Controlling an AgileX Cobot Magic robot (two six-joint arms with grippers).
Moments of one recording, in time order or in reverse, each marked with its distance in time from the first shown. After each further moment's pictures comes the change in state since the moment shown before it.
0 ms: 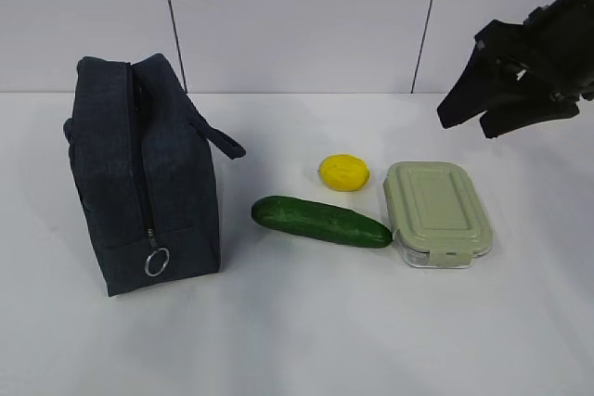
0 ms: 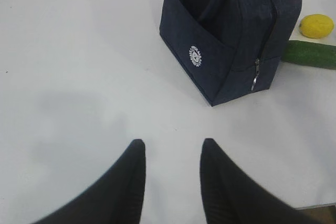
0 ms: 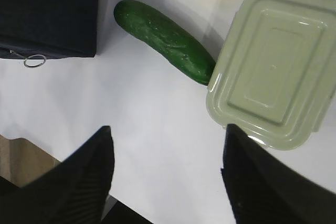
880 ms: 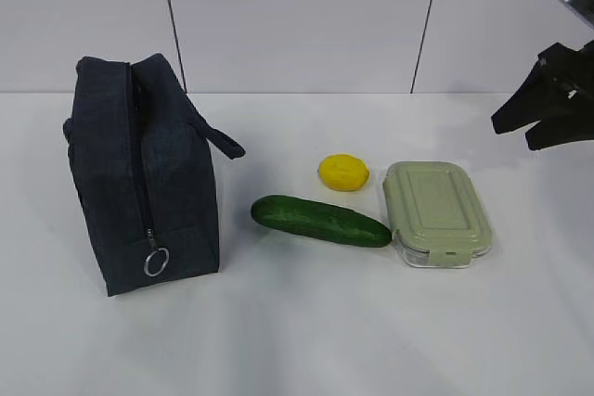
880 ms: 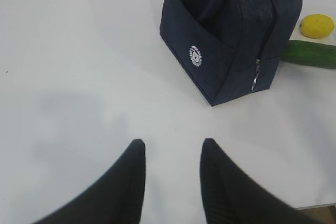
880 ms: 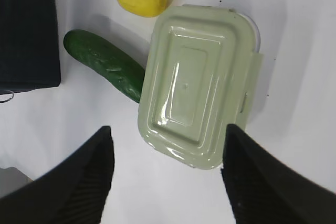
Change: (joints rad) left arm 0.000 0.000 0.000 0.000 0.000 0.000; right arm -0.254 0.155 0.000 0.141 0.013 -0.221
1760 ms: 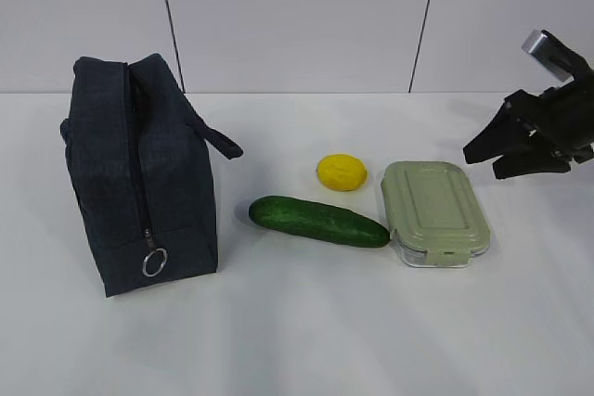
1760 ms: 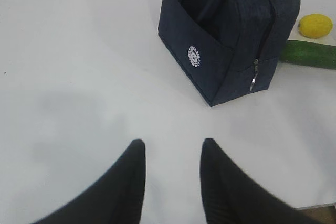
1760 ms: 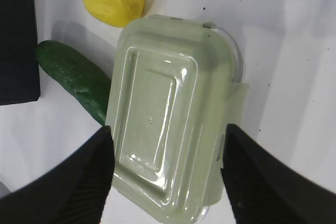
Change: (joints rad) left arm 0.000 0.000 0.000 0.000 0.000 0.000; right arm -0.004 0.194 0.000 0.121 -0.078 -0.159
